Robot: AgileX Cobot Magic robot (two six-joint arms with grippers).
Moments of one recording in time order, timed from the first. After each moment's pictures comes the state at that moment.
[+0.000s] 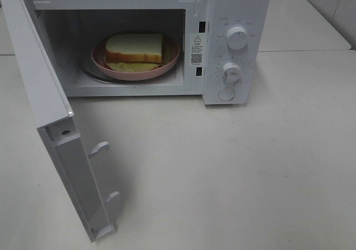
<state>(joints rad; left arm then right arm) -0.03 0.00 -0.52 -0.07 1.07 0.03 0.24 0.15 -0.51 -0.10 1.02 0.09</state>
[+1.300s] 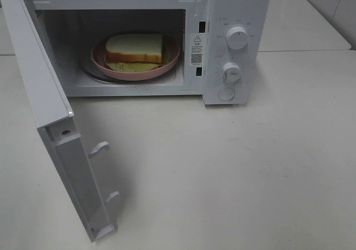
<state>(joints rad) -0.03 0.00 -0.52 -0.07 1.07 0.03 0.09 0.00 -0.50 -0.08 1.00 0.08</state>
